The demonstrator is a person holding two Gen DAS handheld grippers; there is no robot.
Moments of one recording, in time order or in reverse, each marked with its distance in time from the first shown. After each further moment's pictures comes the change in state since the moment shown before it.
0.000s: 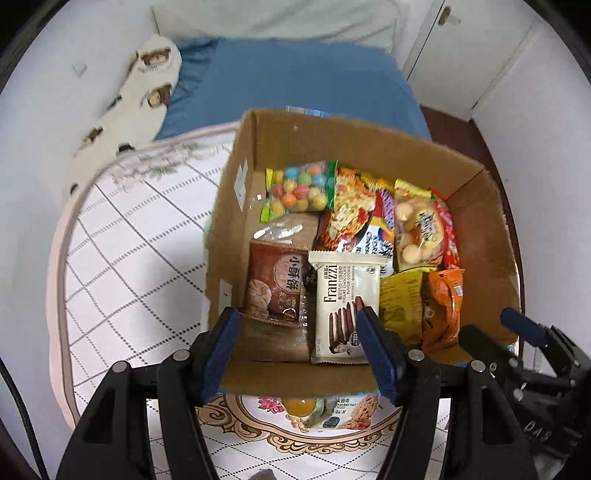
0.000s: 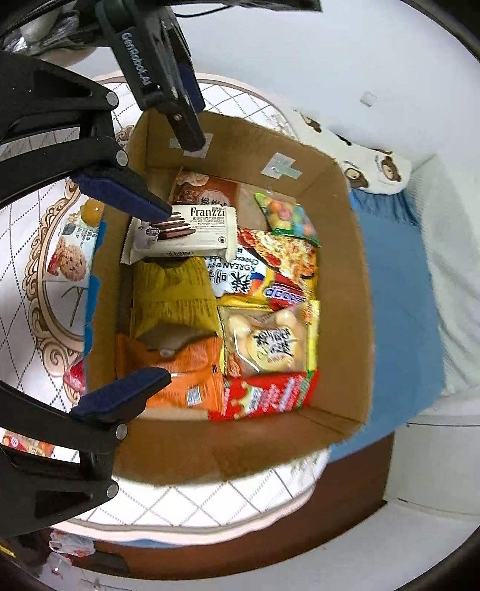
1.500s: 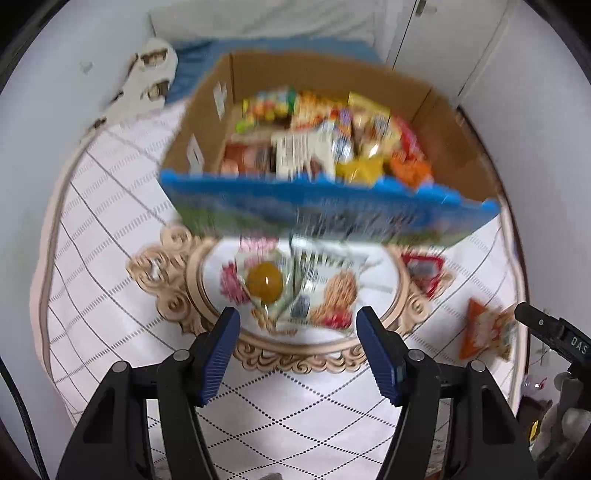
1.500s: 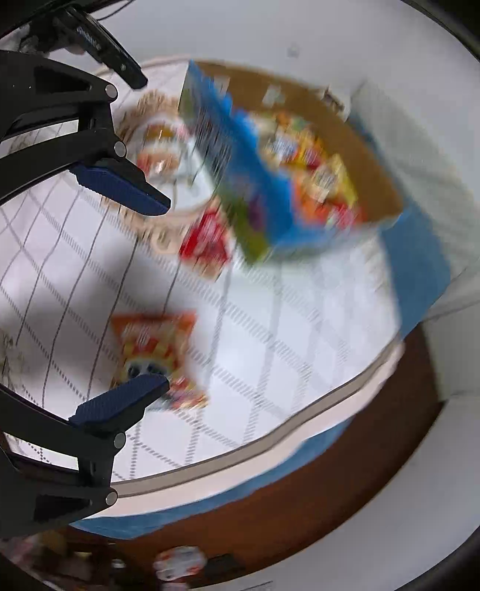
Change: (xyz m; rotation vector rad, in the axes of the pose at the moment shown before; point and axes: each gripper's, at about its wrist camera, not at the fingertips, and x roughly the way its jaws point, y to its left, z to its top) left arm 0.008 -0.043 -0.138 0.044 0.033 0.029; right arm -0.024 -0.166 -0.170 0.402 0.043 -0.055
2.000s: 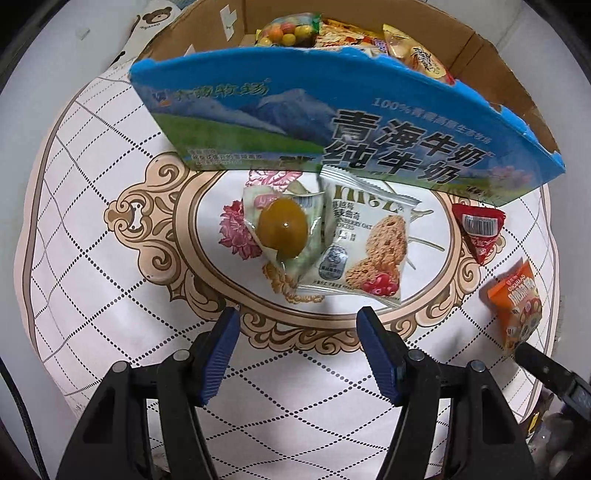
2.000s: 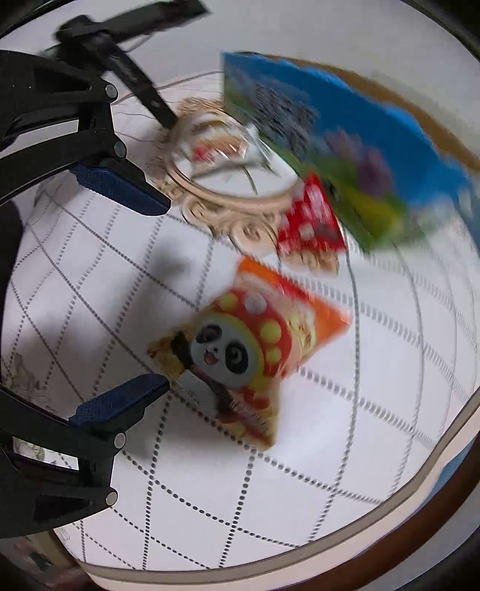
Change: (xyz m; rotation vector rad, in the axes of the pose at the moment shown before) left arm 0.056 0.013 -0.022 -0.033 0.157 0.041; right arm 0.045 0.007 -0.054 -0.010 0.160 0.124
